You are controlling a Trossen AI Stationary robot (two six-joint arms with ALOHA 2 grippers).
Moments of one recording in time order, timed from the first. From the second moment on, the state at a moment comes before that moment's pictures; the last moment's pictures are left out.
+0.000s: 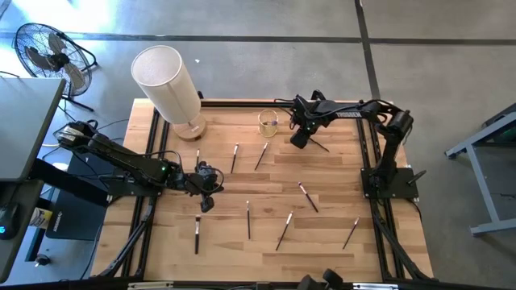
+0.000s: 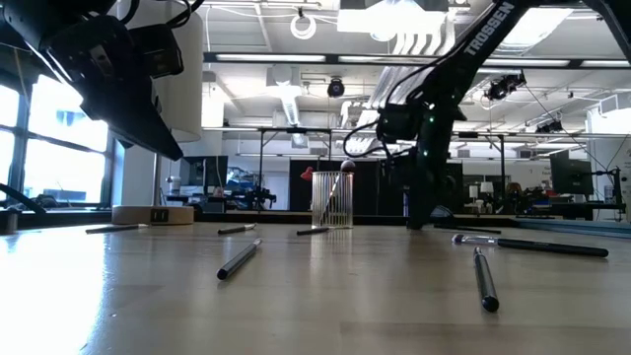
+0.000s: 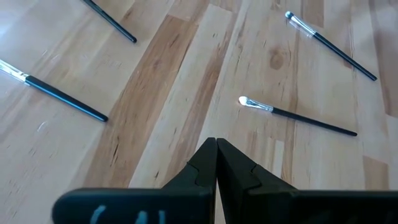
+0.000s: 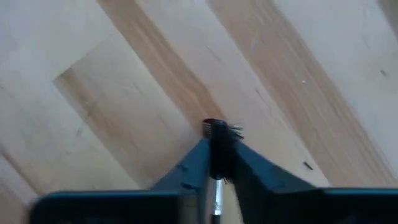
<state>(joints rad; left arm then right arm) -0.32 1.11 0.50 -0.11 -0.31 -0.56 -0.65 1.87 1.07 -0.56 0.02 -0.01</state>
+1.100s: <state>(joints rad) -0.32 1.11 0.50 -0.10 -0.34 -0.56 -0.58 1.63 1.06 0.56 -0.23 0.07</state>
